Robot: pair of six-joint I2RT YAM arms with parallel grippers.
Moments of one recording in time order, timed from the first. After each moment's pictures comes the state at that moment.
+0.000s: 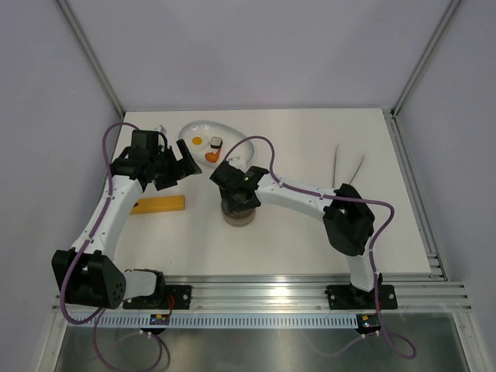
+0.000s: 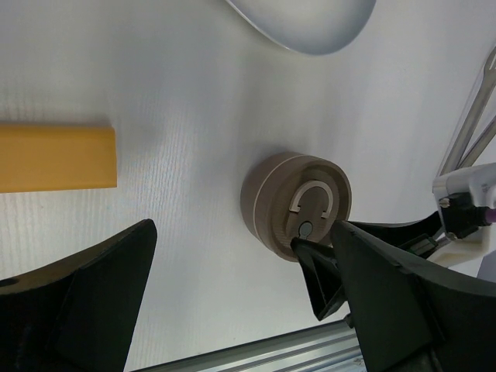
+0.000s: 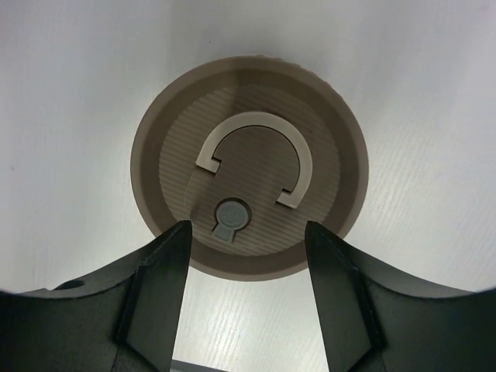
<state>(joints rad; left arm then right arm) -0.11 1.28 1.16 -0.74 0.23 -0.53 1.00 2.01 1.65 -0.78 0.29 0.66</state>
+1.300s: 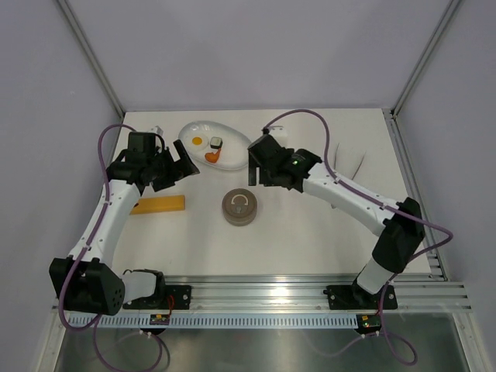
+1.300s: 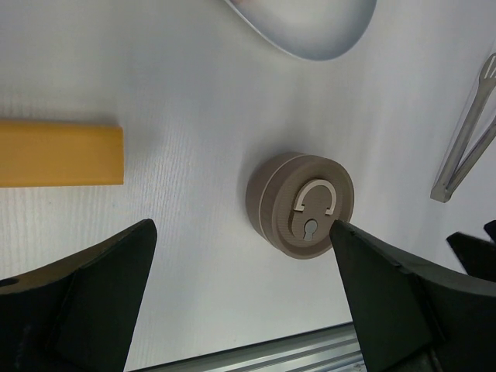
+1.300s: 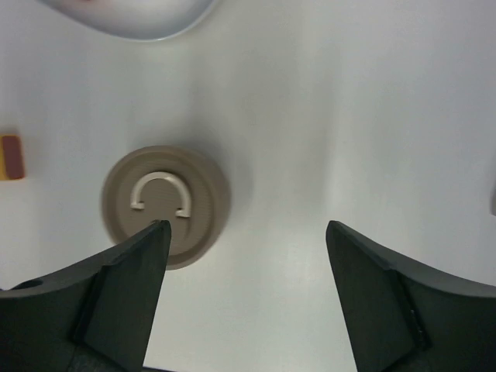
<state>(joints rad) -0.10 1.24 1.14 -0.74 0.21 -0.53 0.86 1.68 1.56 -0.78 0.41 0.65</state>
